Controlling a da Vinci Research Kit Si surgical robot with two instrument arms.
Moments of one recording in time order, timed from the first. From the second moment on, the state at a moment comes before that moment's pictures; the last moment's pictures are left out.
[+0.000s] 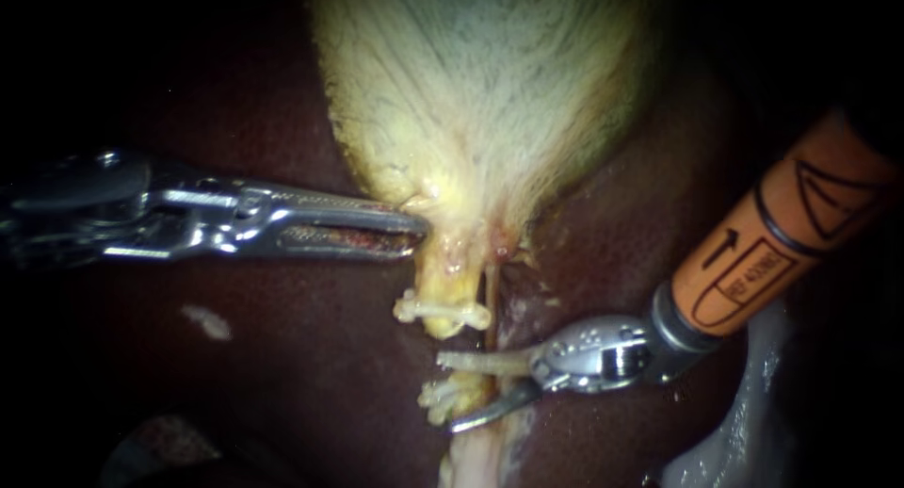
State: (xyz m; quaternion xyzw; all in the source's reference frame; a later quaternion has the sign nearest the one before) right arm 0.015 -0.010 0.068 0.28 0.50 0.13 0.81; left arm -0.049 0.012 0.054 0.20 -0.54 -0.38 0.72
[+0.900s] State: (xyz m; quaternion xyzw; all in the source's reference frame) right arm 0.006 -0.003 0.065 0.17 0.52 0.13 0.82; left arm -0.049 0.013 0.055 0.20 -0.54 -0.39 0.72
